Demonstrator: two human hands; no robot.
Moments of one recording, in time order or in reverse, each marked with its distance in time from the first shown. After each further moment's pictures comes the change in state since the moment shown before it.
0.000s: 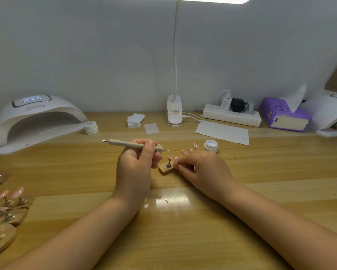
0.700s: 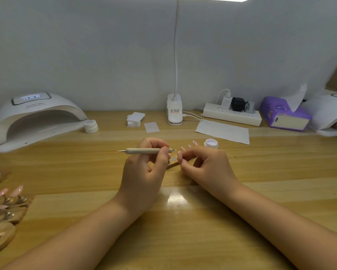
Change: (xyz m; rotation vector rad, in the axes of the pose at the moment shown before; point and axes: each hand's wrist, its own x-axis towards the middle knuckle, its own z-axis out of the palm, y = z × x) left_hand -0.009 0.002 -0.002 0.304 -0.183 0.341; right_hand -0.005 -0.004 -0.005 0.374 0.132 0.067
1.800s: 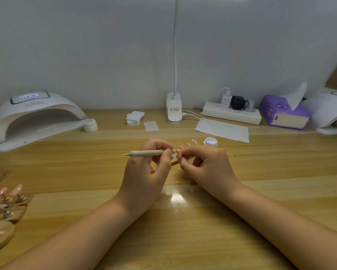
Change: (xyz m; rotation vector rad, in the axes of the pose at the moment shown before) left_hand -0.001 0.003 0.002 0.067 -0.042 0.111; right_hand 0.000 0.000 0.000 -0.064 0.056 -0.125
